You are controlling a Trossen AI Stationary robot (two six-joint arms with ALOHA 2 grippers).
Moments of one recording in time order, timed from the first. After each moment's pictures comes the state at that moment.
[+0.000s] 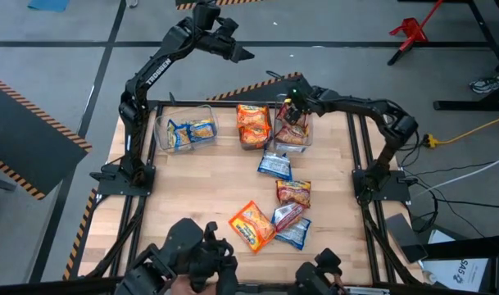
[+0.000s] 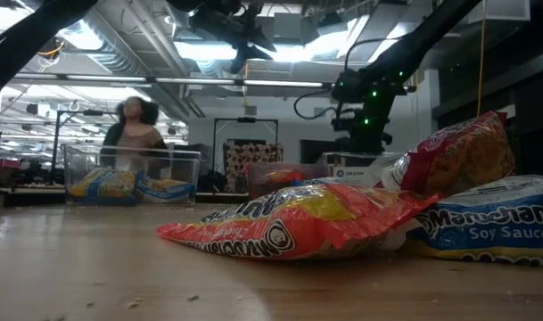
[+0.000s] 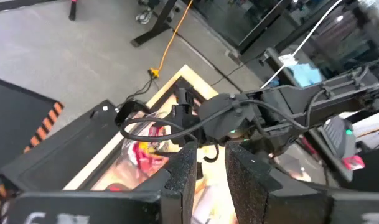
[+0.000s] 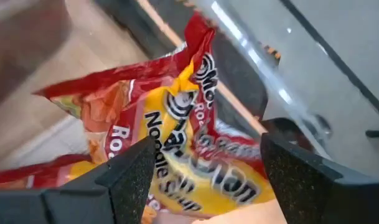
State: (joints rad) left arm 0.86 2.01 2.31 -0.82 0.66 -0.31; right arm -0.75 1.76 1.15 -0.42 0.24 -0.08
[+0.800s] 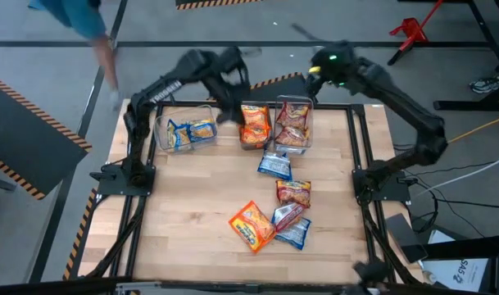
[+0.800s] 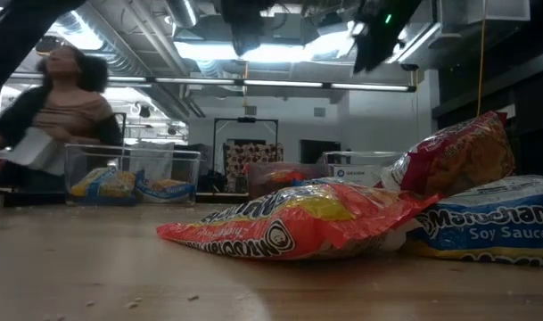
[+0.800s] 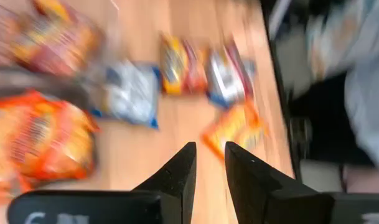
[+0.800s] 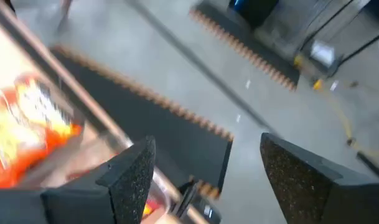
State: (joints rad) left arm 0.51 1.96 2.31 -1.51 0.68 0.32; right arm -0.75 1.41 1.57 -0.78 0.28 -0.23
